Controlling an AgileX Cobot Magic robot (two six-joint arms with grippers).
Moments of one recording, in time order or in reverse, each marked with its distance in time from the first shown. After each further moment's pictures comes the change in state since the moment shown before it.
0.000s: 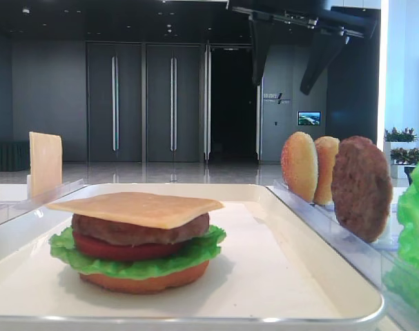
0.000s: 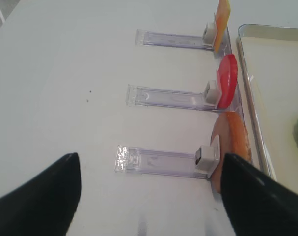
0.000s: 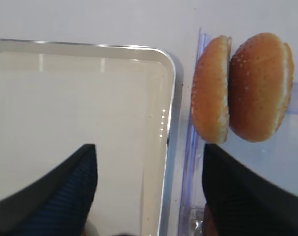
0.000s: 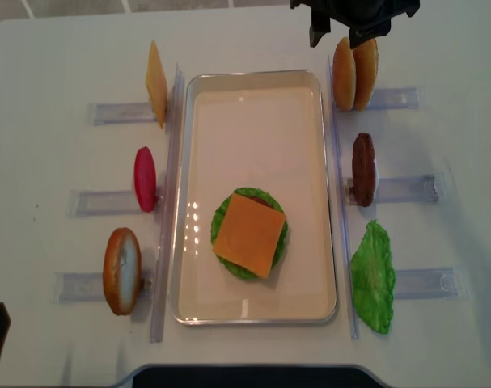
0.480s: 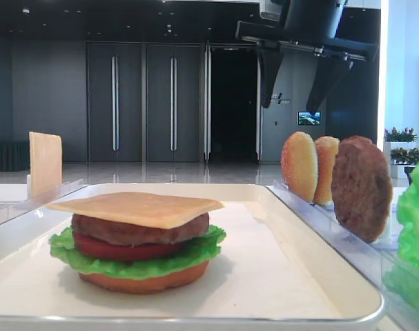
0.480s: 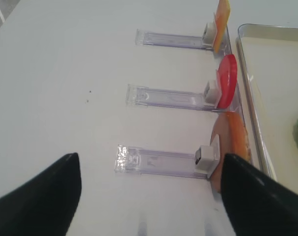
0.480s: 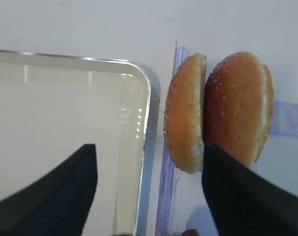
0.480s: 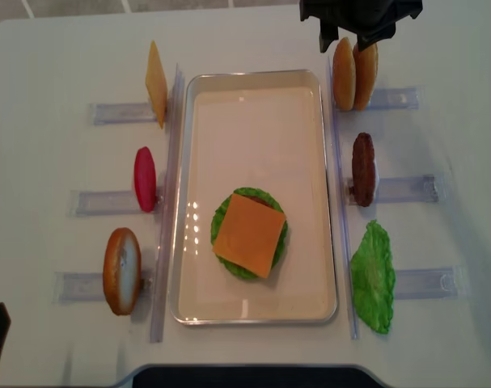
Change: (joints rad) left arm 0.000 0.000 0.000 0.000 0.000 0.000; right arm -0.040 0.060 0.000 -0.016 -0.049 -0.056
